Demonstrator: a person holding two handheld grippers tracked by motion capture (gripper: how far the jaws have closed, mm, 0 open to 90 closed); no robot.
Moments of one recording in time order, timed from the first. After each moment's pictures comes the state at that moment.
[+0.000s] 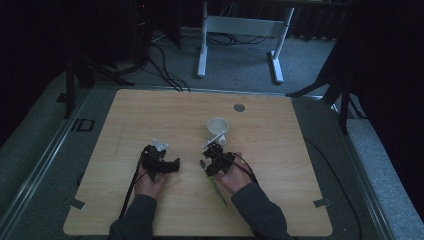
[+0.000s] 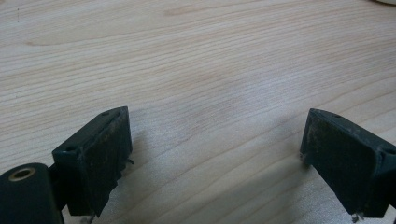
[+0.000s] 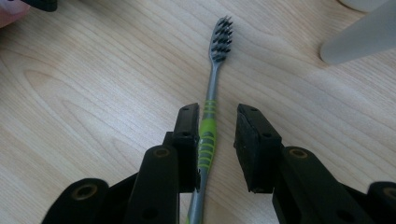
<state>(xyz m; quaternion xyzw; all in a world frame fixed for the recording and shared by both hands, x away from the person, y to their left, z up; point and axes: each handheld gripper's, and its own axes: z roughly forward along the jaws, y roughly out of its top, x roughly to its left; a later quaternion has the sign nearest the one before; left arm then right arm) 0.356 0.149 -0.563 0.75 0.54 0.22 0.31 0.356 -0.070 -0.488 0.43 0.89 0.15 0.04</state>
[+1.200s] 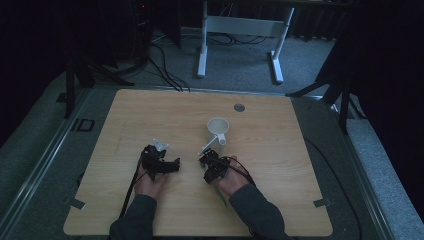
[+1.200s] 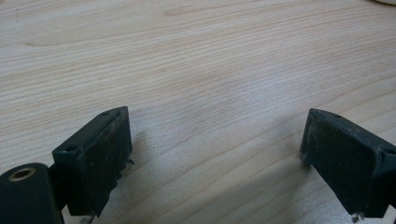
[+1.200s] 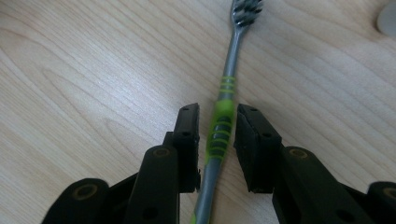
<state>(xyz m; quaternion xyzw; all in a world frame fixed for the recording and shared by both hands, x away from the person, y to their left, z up) 0.356 0.149 -0.563 0.75 0.54 0.22 0.31 0.354 -0.060 -0.511 0.41 0.91 0.09 0.01</state>
